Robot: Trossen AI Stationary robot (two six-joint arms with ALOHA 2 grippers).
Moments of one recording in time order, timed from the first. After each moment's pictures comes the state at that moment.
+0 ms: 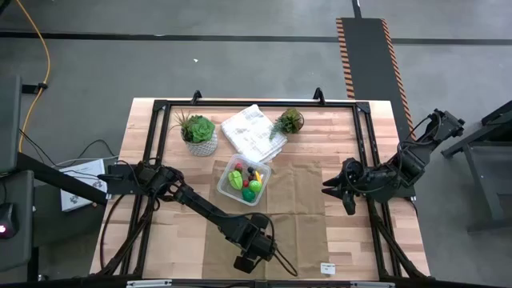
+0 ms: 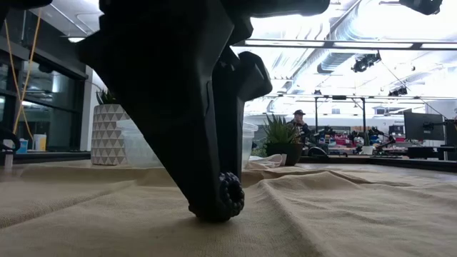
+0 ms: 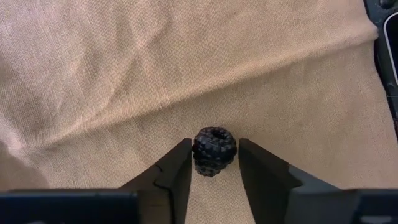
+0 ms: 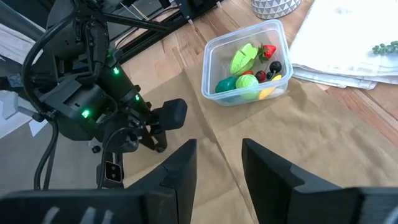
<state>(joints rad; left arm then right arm) -0.40 2.29 1.80 -0.77 -0.01 -0.16 0.70 0.89 0.93 -0.72 0.58 0.94</state>
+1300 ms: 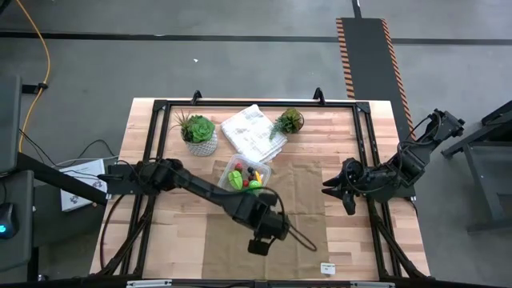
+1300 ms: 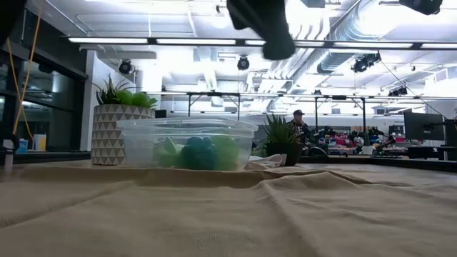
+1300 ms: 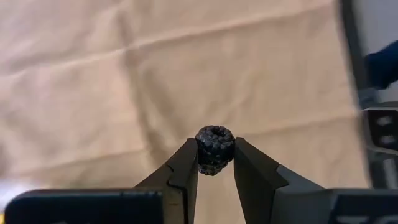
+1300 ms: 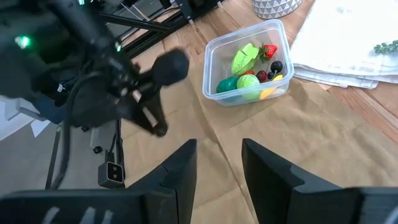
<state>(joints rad) -0.29 2.27 2.15 -1.09 -0.09 -0.19 0.70 0.89 0.93 -0.71 0.58 0.94</state>
